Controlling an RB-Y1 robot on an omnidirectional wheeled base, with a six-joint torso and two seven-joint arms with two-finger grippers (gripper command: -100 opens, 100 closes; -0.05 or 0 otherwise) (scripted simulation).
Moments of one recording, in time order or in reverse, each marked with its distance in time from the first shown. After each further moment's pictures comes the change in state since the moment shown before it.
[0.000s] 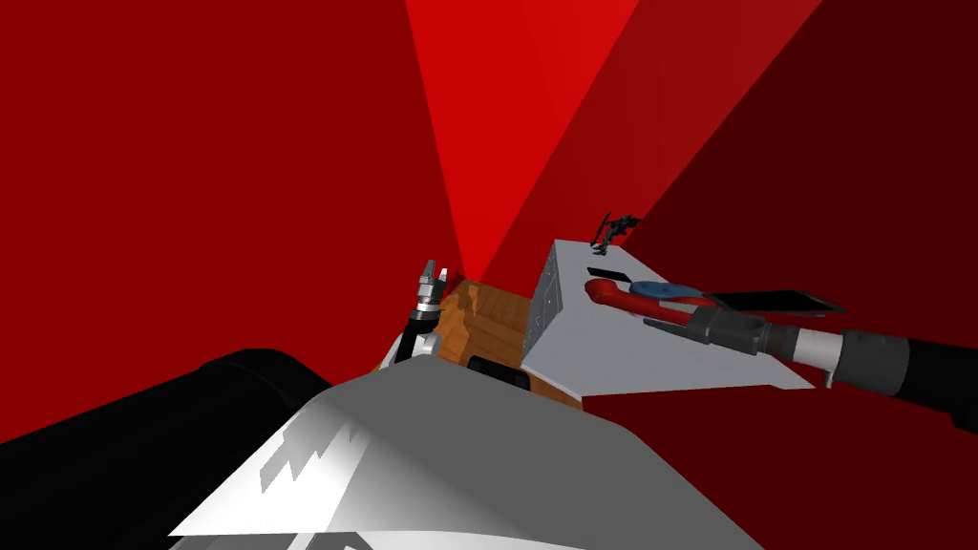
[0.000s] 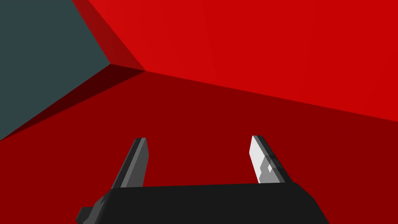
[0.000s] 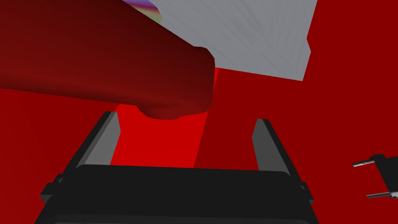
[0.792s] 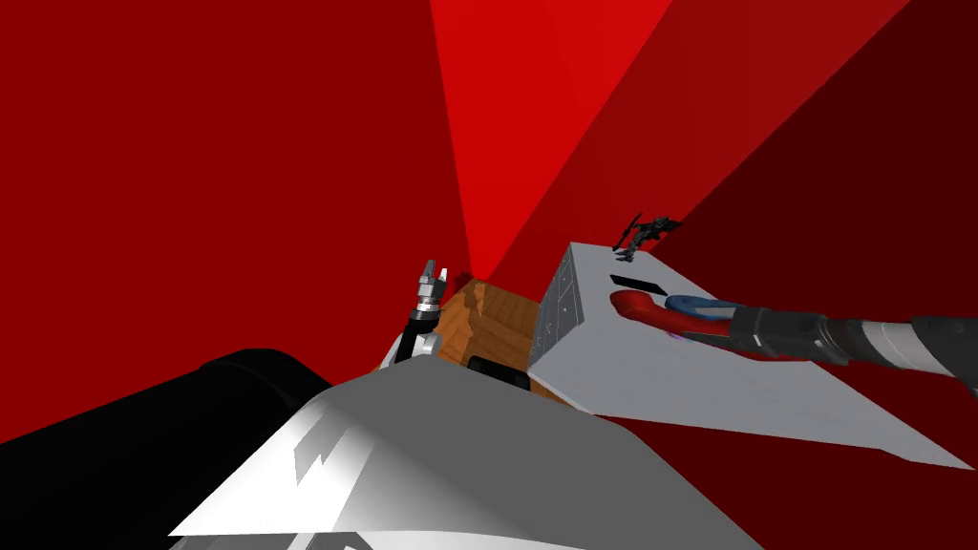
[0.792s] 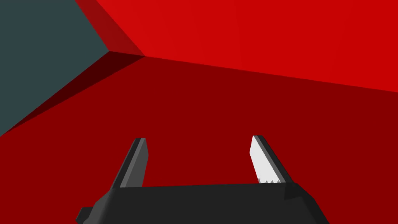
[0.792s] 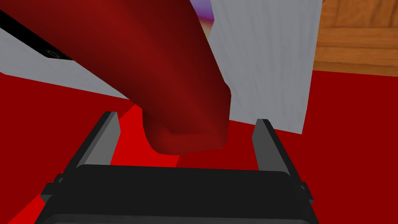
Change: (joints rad) left arm 0.000 0.000 0.000 0.000 0.000 0.000 0.000; right arm 0.053 -0.234 -0.016 0.124 0.153 -0.093 -0.018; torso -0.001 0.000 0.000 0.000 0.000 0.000
